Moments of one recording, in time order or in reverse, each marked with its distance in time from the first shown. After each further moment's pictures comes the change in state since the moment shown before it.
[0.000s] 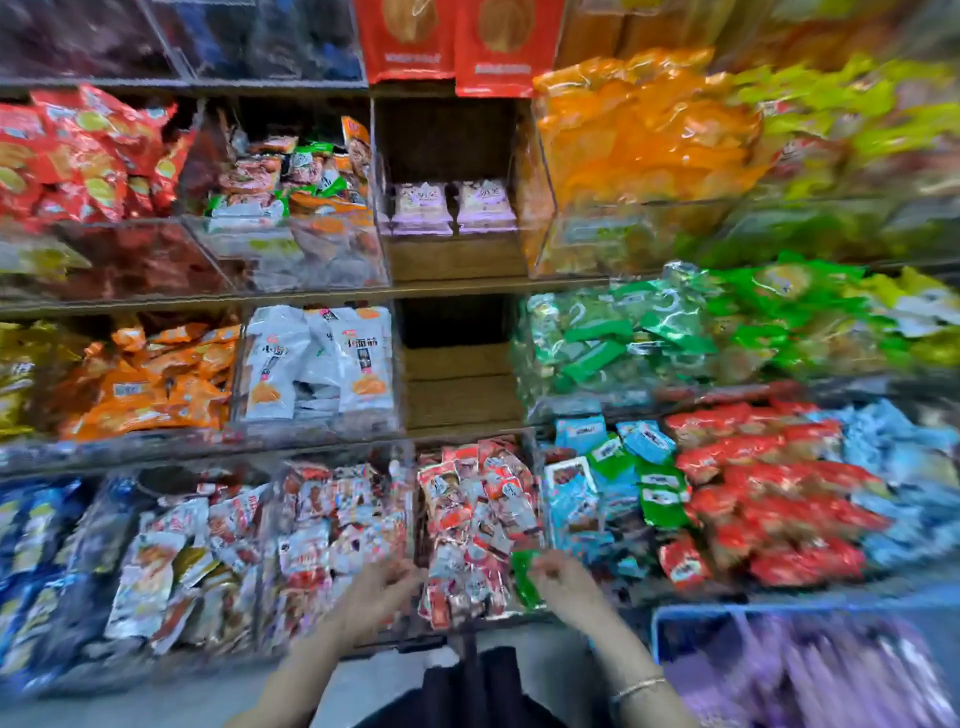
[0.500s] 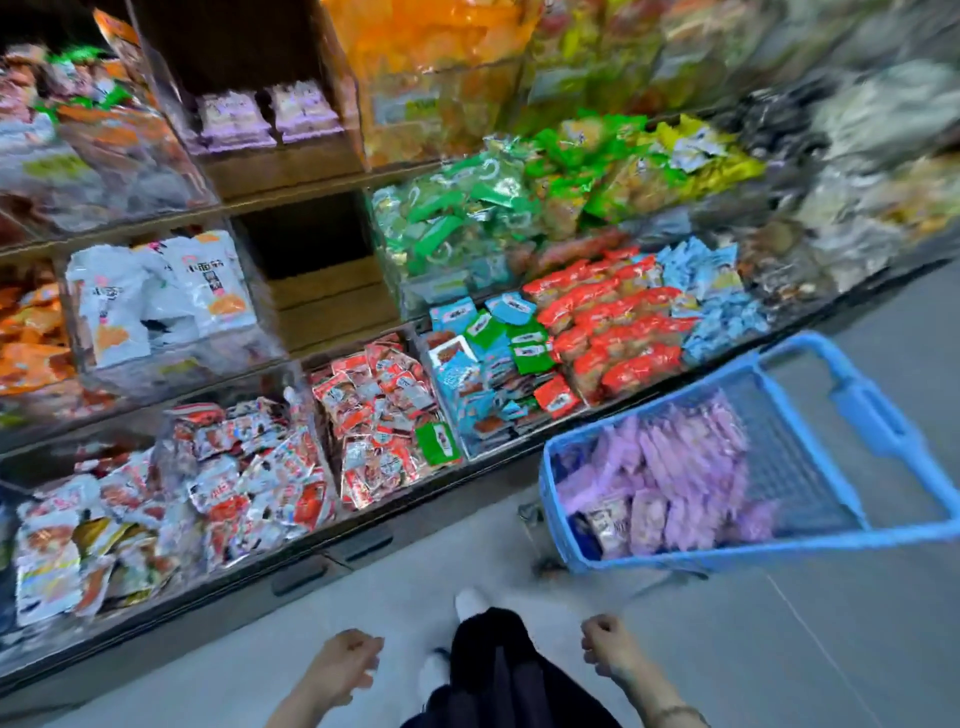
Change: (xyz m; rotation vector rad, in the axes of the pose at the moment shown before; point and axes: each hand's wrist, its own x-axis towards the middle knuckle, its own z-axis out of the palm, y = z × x) left_hand -0.111 -0.099 0.119 0.083 -0.224 -0.434; right_hand -0.216 0.210 0.069 0.459 0.191 0.599
